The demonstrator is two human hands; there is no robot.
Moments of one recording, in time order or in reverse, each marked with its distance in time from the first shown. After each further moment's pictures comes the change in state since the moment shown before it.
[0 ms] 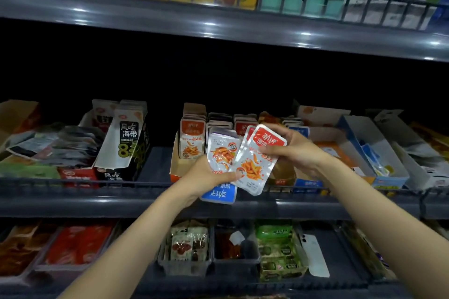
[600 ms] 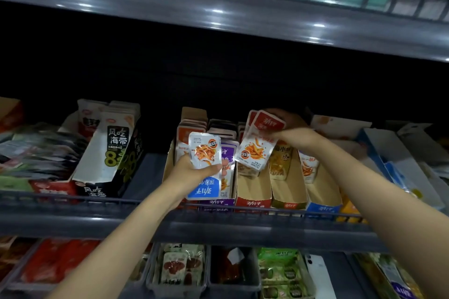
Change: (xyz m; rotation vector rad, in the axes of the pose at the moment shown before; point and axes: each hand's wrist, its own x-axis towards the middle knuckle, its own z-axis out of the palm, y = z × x) left_hand 0.057 -0.022 -0.027 -0.065 0.261 -0.119; right_hand 0.105 -0.003 -0.026 -0.407 0.077 -0.138
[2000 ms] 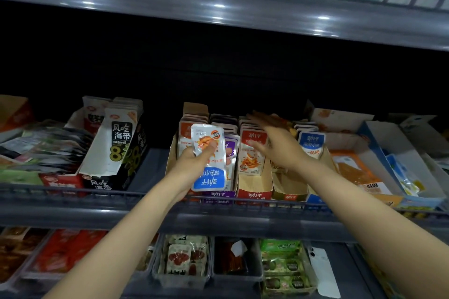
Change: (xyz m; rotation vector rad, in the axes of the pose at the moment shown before) left_hand -0.004 0.009 0.006 -0.092 0.060 -0.052; right_hand -0.023 0.016 0.042 -0.547 0.073 -0.215
